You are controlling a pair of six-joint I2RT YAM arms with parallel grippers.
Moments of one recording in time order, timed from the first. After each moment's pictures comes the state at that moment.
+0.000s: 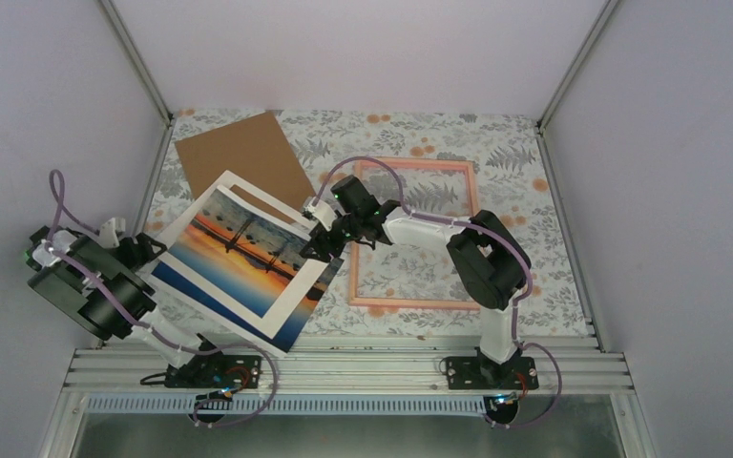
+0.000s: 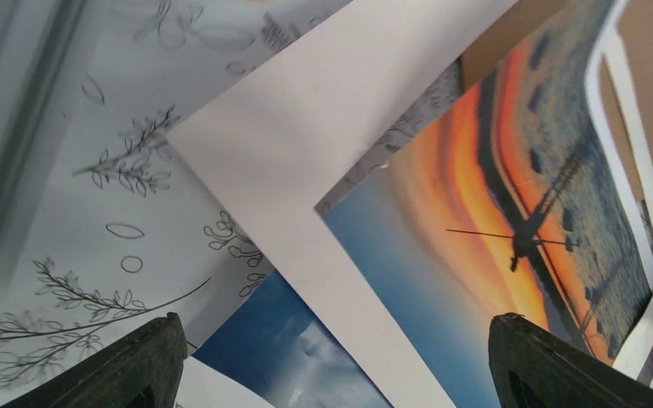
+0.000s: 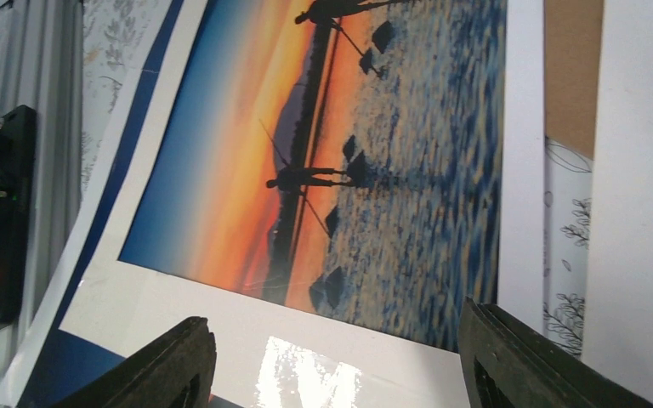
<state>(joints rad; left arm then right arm) 0.97 1.65 1.05 -0.93 0.66 0.51 0.81 1.94 1.27 -0.17 -0.58 -0.11</state>
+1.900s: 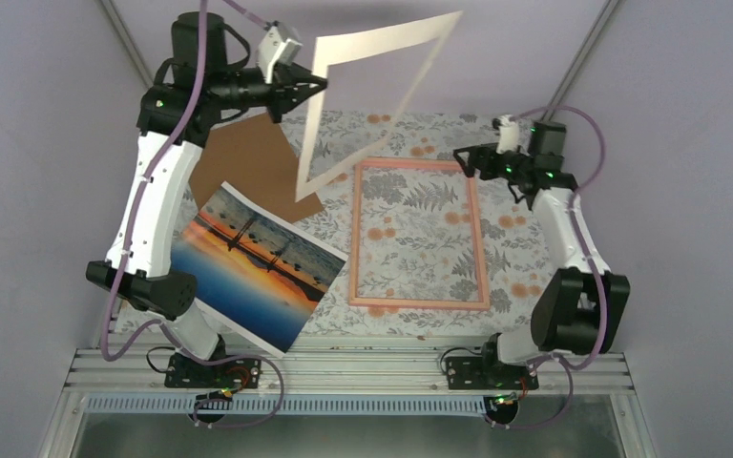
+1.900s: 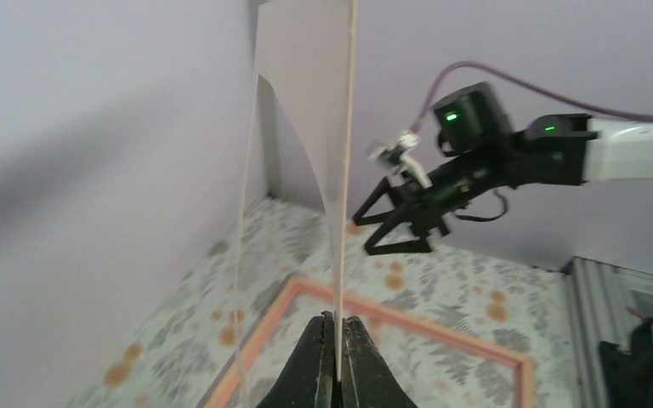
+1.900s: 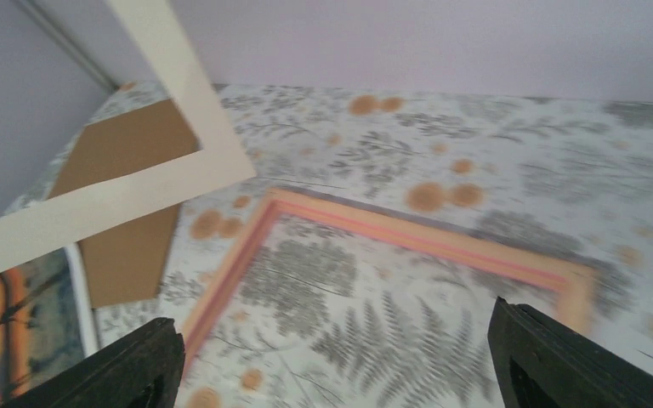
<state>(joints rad) -0.26 1.68 2.19 -0.84 0.86 0.20 -0.07 1.49 1.23 -0.33 -0.66 -0.04</state>
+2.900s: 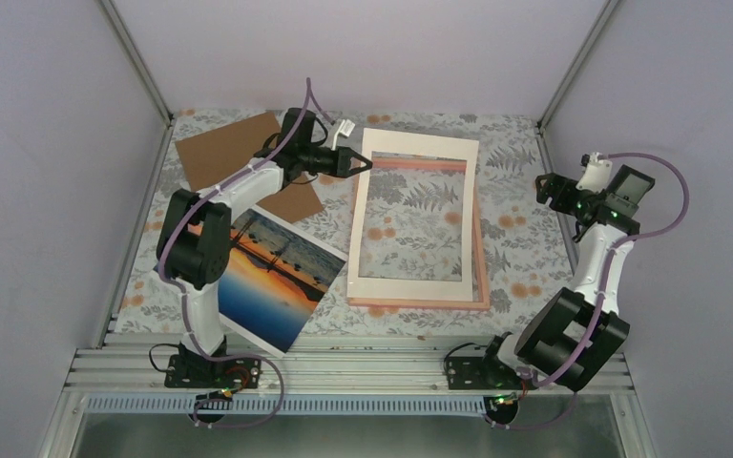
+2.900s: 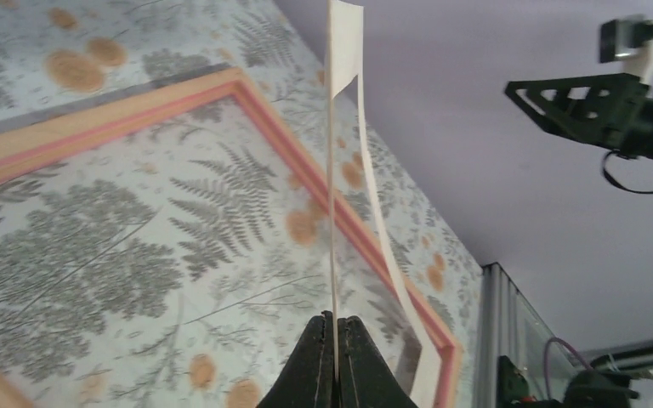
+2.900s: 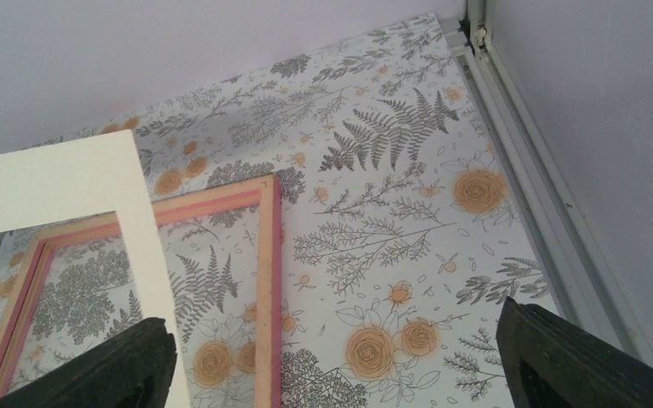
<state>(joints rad) -0.42 1.93 1.49 -0.09 0.90 -0.38 -0.60 1.30 1.06 -0.45 -0.58 -0.10</state>
